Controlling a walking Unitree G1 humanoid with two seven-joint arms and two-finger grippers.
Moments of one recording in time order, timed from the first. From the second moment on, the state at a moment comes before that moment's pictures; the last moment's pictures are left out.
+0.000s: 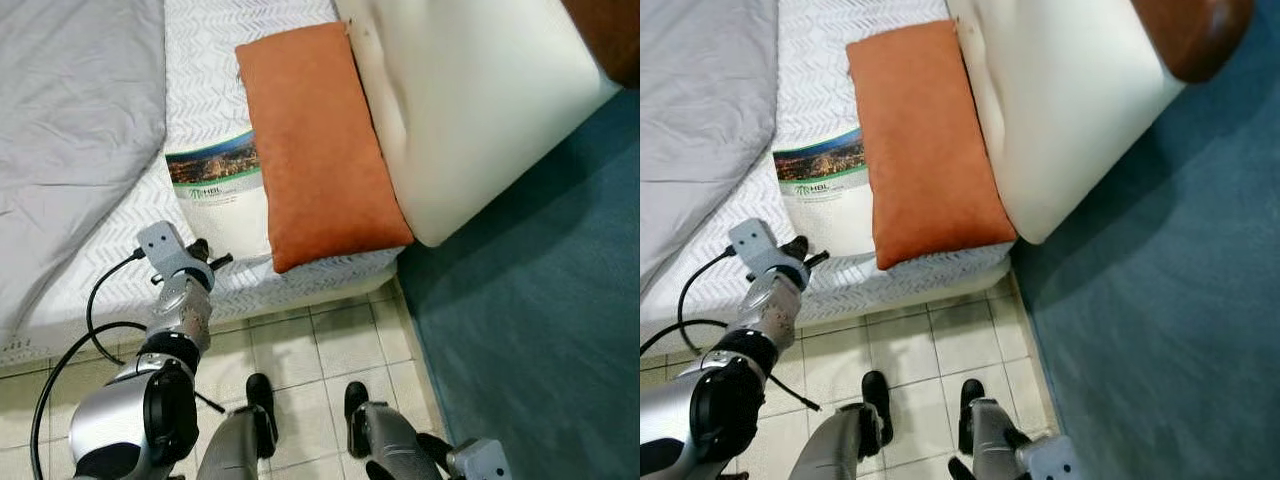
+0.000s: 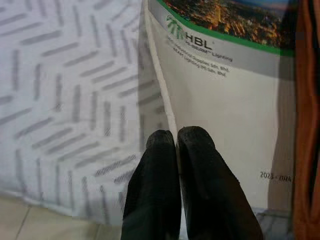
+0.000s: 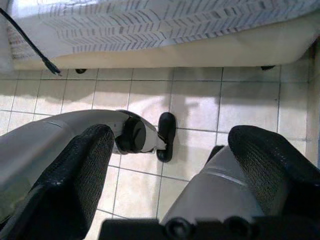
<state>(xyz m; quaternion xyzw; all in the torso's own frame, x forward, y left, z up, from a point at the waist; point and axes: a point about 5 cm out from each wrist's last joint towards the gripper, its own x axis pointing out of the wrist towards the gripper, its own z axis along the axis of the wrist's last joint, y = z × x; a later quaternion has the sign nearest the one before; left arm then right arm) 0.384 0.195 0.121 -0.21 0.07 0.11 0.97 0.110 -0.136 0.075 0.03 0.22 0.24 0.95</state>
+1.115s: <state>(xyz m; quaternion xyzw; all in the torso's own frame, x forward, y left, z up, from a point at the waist) 0.376 0.221 0.113 -0.12 0.10 0.15 0.98 0.112 -0.136 0.077 0.03 0.20 0.23 0.95</state>
